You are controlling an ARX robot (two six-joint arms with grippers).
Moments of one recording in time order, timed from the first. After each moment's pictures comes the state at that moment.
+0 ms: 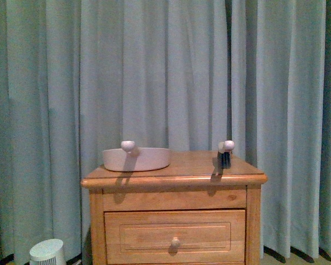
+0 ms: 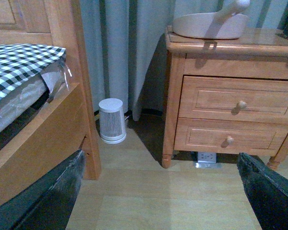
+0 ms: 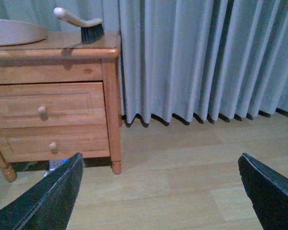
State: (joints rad) left arm 0.00 0.00 0.01 0.00 0.00 0.00; right arm 0.00 0.00 0.02 0.00 0.00 0.00
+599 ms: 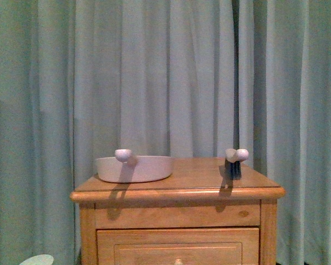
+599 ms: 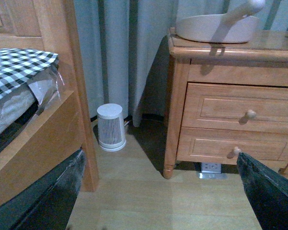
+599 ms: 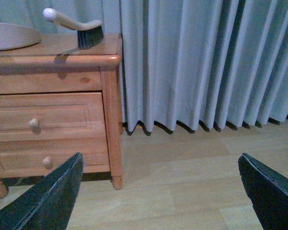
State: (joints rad) left arm 0.00 0.00 0.01 0.00 0.00 0.00; right arm 0.00 0.00 0.02 0.00 0.00 0.00
